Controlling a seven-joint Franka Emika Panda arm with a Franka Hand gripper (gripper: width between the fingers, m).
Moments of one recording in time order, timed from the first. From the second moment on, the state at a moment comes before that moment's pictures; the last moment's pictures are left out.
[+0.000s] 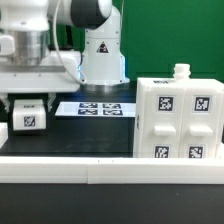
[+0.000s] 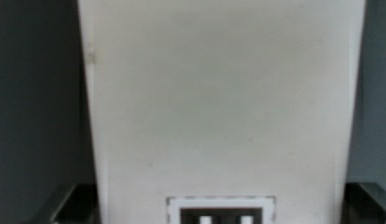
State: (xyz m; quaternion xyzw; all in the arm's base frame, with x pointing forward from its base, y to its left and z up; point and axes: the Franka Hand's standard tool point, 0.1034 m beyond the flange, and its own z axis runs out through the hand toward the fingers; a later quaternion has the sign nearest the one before) arm 0.417 -0.161 0.044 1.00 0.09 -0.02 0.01
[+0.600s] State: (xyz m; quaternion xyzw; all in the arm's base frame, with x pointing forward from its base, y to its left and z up) arm 0.468 -0.073 0.143 1.00 0.01 -0.01 -0.02
